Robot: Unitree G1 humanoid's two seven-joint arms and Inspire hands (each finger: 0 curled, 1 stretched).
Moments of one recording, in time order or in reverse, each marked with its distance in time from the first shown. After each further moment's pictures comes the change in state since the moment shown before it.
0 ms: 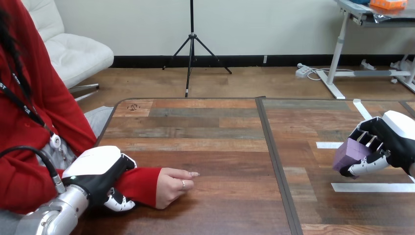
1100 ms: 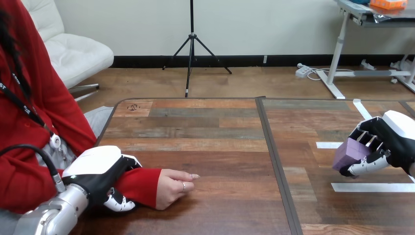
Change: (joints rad) left arm 0.000 0.006 0.000 -0.015 0.006 0.009 -0.022; right arm 0.000 0.000 0.000 0.000 0.005 -0.002 0.001
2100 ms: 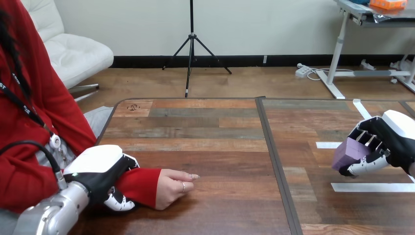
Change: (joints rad) left arm -0.016 0.000 -0.001 -0.008 0.037 0.015 -0.037; right arm 0.000 0.000 -0.001 0.000 0.002 -0.008 0.000
